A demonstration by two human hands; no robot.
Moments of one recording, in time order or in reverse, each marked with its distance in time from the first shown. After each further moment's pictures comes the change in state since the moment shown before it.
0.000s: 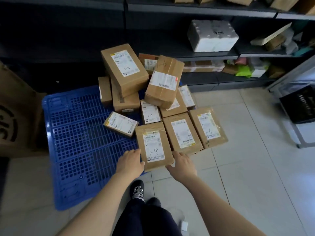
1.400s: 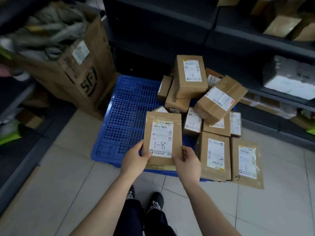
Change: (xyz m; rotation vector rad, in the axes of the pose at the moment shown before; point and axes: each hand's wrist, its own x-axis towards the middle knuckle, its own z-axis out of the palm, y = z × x) left_hand -0.105 -0.011 0.007 -1.040 0.491 -0.439; right_hand -0.033 -0.054 -0.003 0.580 0.136 -0.255
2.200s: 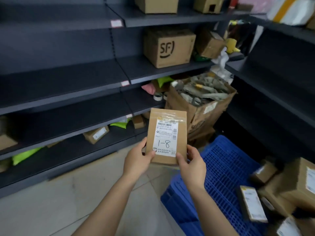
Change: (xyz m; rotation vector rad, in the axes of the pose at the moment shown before) left_hand -0.135 -0.101 -0.296 -0.316 0.749 -0.082; right_hand -0.176 -0.221 0.199 -0.125 -0.441 -0.712
